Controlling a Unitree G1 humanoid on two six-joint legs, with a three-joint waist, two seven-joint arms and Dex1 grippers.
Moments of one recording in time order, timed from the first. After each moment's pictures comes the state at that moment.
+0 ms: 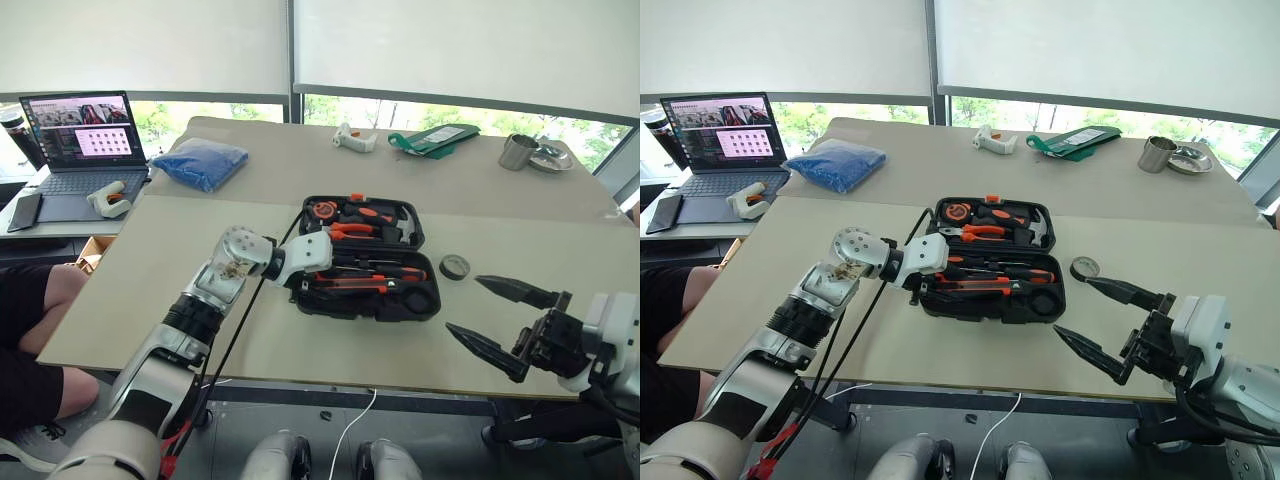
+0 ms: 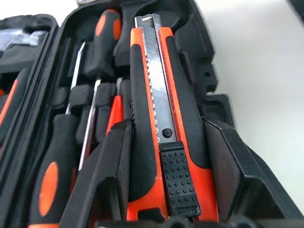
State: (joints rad) left arm -0.89 0.41 -0.37 0.45 0.01 0.11 -1.28; right arm 0.25 -0.69 -0.46 -0.53 0.68 0.14 0.95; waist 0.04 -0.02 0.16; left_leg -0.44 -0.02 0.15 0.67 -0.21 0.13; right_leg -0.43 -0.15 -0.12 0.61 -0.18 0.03
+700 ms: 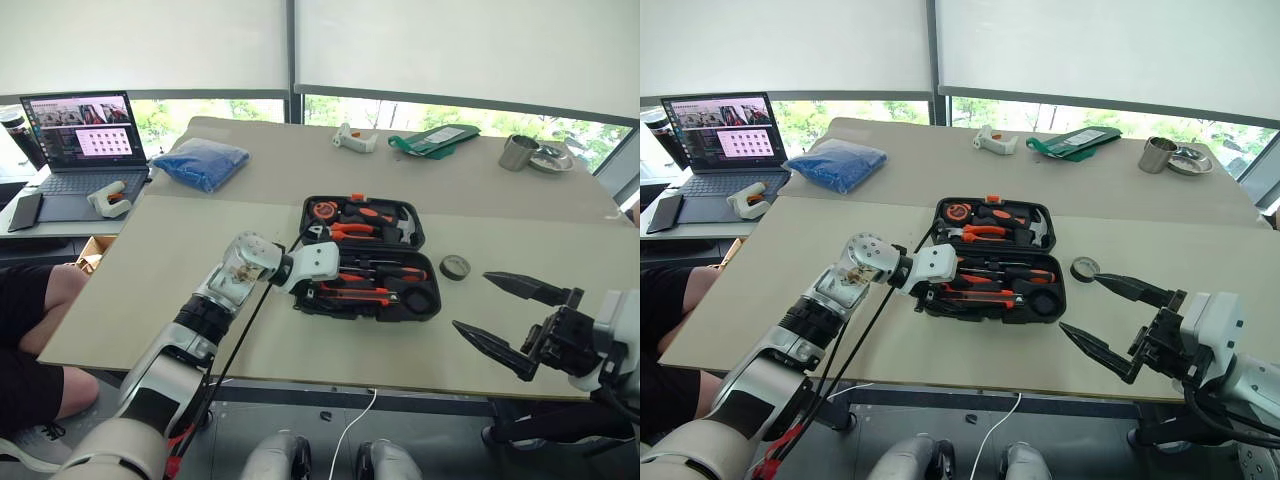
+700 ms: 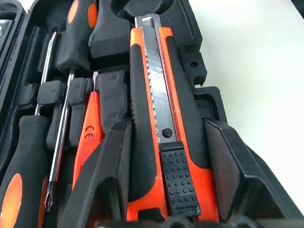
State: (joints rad) left arm -0.88 0.37 -0.40 0.49 0.04 0.07 -1.31; right arm 0.25 -0.73 -0.49 -0.54 0.69 0.16 0.94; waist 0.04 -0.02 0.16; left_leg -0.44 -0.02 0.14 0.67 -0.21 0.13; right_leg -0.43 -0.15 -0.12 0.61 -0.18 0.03
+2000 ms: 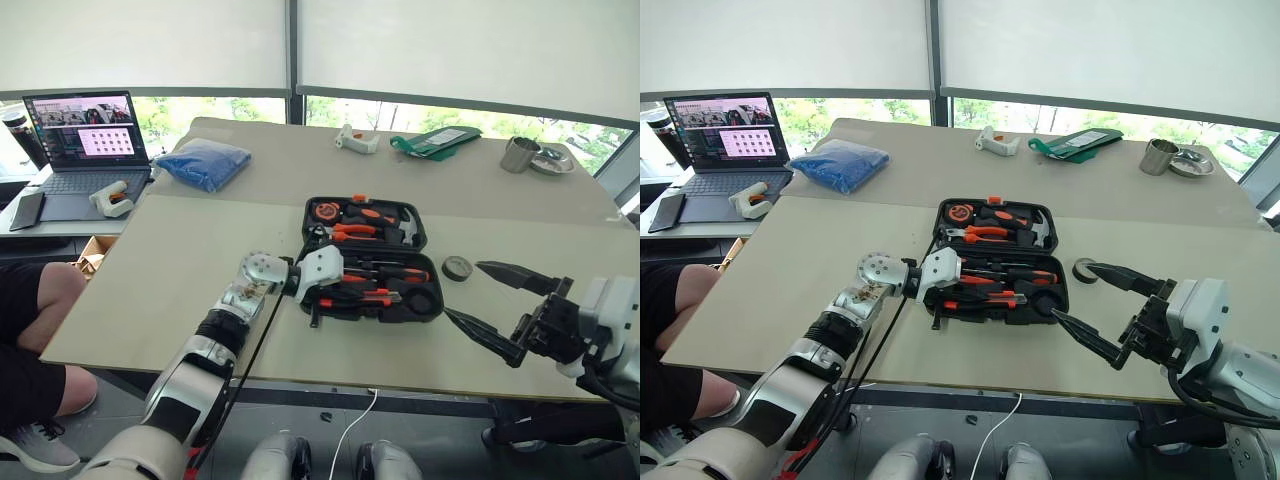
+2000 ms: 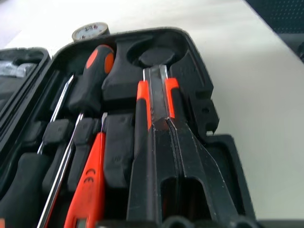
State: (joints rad) left arm -0.84 0.24 -0.29 0.68 0.00 -0.14 -1.21; right arm 0.19 -0.72 -0.44 -0.54 0.67 0.18 0.88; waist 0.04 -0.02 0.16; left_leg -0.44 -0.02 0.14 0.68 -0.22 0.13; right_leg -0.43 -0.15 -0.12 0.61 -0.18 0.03
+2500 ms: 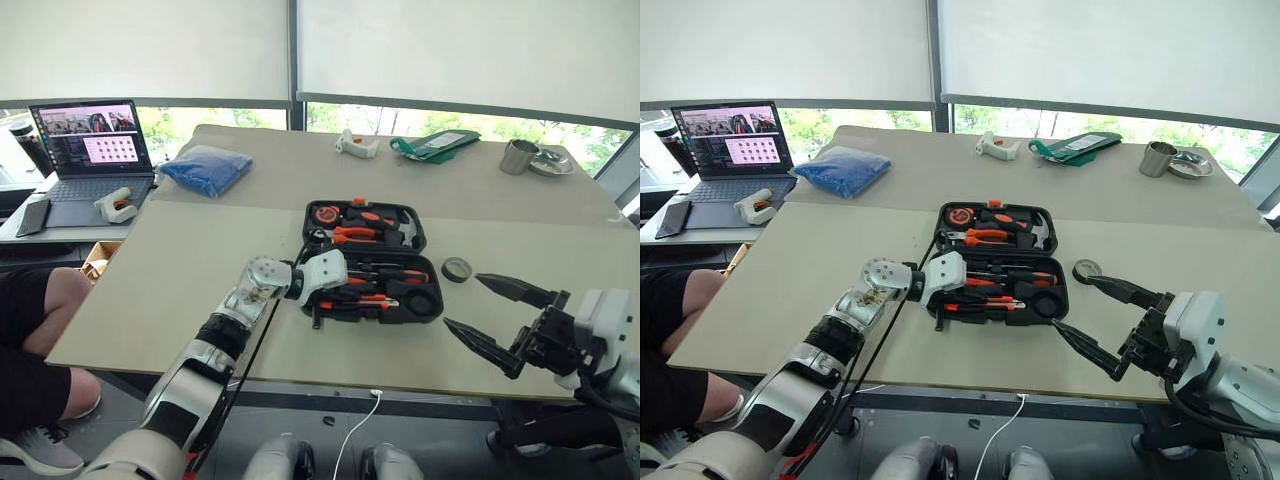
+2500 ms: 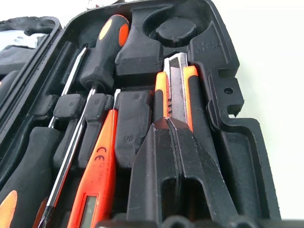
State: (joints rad) left arm -0.79 0.24 -0.34 0.62 0.06 -0.07 -1.11; right arm 0.25 -0.70 -0.44 -0.56 0.66 0.18 0.88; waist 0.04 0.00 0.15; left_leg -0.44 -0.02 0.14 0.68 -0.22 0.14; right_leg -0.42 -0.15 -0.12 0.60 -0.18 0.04
